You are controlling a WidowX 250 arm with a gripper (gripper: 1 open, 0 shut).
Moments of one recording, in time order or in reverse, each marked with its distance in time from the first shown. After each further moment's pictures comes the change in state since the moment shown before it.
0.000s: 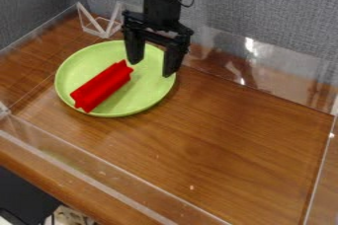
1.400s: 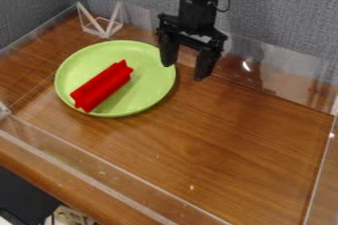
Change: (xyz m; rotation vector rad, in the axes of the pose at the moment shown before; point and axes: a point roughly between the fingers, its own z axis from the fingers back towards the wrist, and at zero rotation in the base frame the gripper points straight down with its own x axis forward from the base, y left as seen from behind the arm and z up) arm 0.020 -0.038 0.002 -0.008 -0.018 -0.125
